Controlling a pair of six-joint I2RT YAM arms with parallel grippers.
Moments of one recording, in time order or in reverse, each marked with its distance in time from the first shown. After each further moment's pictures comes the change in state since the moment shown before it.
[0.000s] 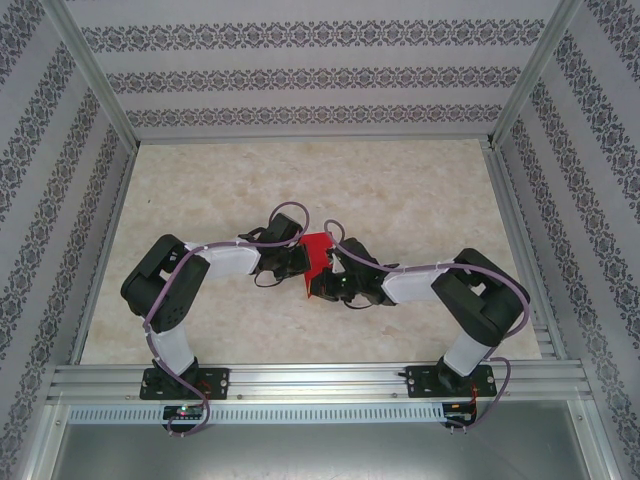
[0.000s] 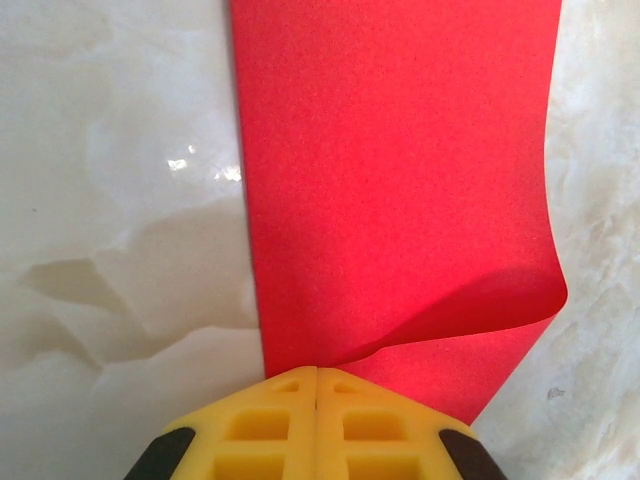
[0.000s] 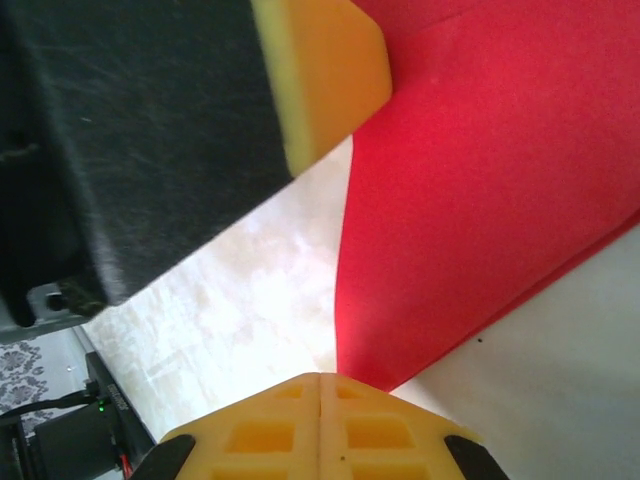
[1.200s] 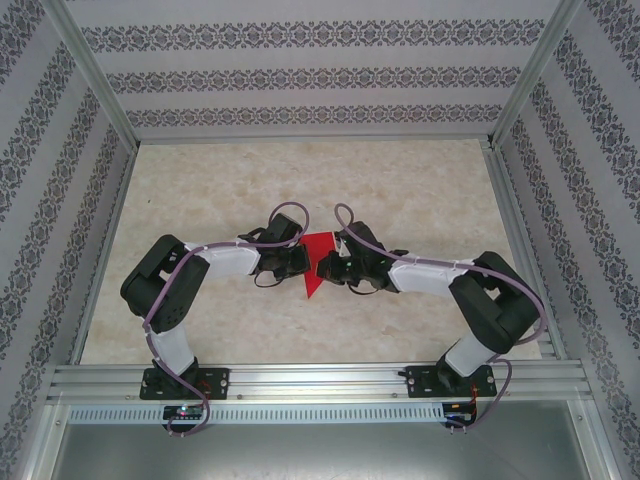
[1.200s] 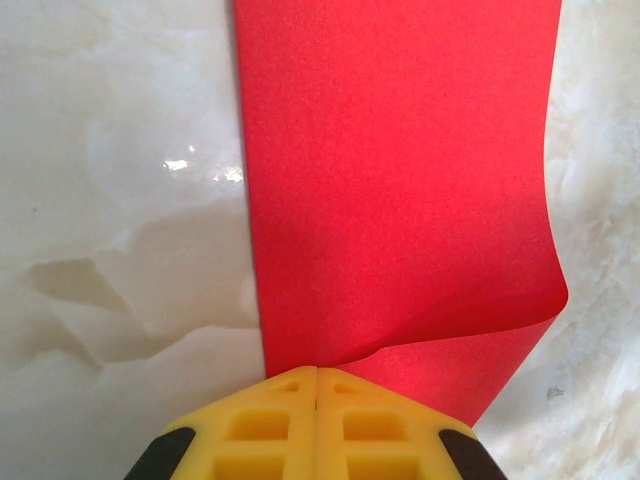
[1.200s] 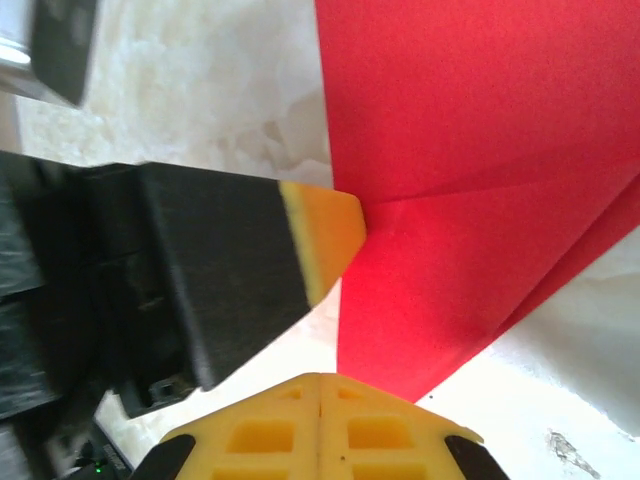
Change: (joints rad) left arm 0.000 -0.002 -0.003 0.005 0.000 0.000; right arm -0.074 -0.061 0.101 -0.192 0.076 -0.061
